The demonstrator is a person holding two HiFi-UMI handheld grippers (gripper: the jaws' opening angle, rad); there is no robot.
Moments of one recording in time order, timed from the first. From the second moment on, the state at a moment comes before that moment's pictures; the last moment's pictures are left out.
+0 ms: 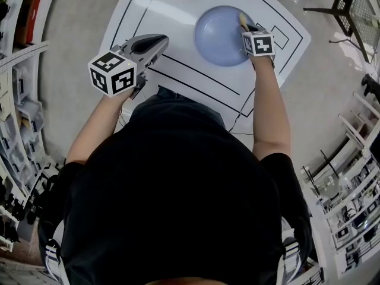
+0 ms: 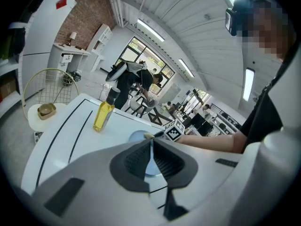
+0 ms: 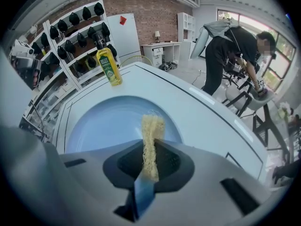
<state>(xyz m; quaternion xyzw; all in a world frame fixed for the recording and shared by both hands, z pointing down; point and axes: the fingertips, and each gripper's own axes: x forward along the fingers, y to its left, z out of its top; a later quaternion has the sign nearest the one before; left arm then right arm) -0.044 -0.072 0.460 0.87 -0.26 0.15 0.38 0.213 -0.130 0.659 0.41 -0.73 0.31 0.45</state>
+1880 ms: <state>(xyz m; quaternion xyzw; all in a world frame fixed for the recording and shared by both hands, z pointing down) -0.035 -0.059 0.452 0.88 -0.24 0.15 0.37 0.173 -0.005 0.664 0.36 -0.69 0.39 0.49</state>
